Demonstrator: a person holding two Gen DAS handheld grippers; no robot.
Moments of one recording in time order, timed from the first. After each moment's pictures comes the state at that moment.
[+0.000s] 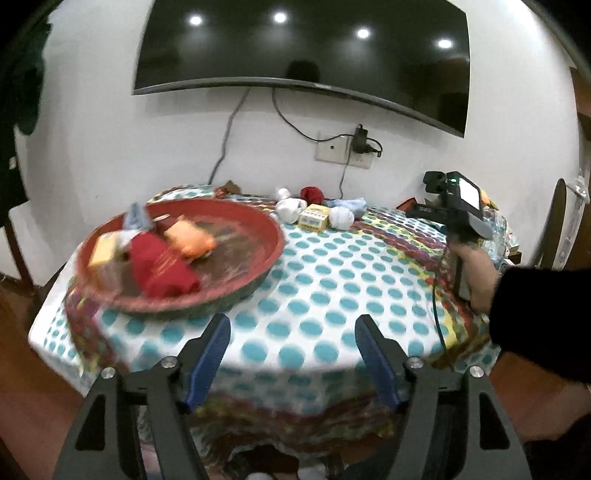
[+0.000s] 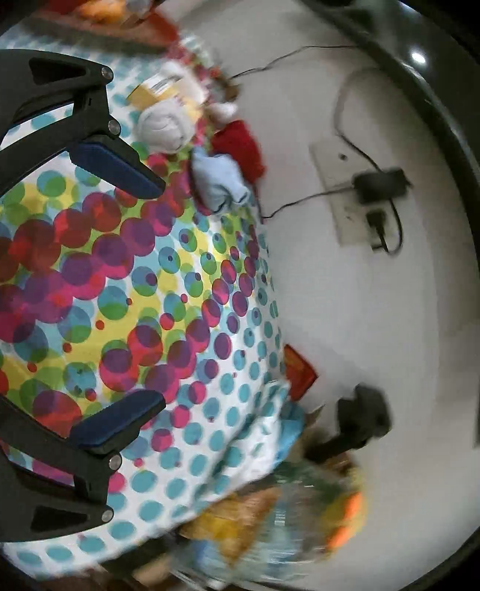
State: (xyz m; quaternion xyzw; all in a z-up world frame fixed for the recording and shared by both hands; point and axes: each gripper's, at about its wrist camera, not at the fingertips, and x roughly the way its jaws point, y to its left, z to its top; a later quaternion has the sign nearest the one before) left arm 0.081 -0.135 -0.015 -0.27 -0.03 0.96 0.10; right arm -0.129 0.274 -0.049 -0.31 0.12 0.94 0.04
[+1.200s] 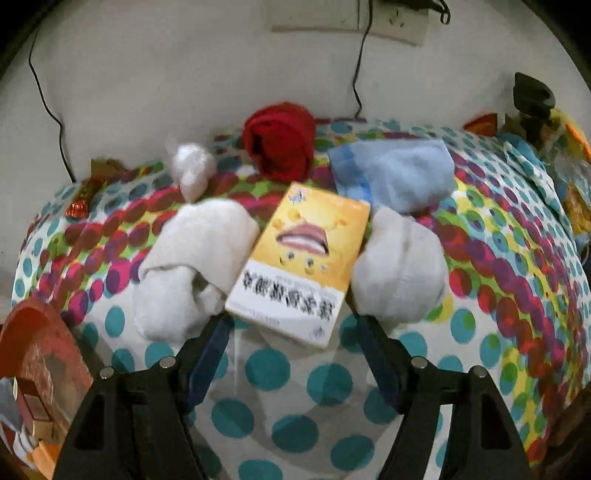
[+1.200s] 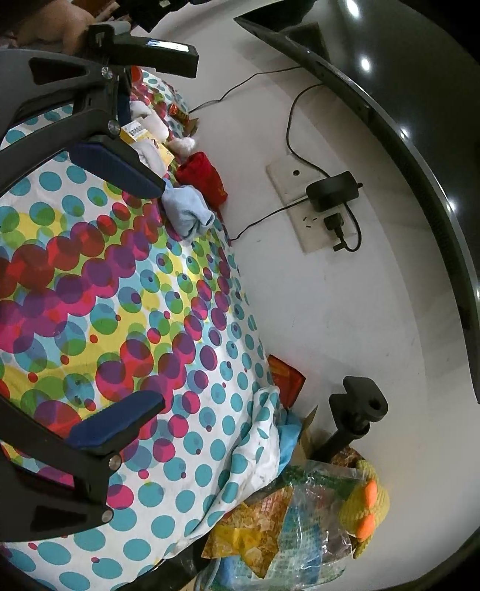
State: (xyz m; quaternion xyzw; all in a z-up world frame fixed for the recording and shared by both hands) left arm -0.300 -0.004 -0.070 -0.51 0.09 0.85 0.11; right arm -0.115 0.292 -0.047 -0.26 0.18 0.95 0.00
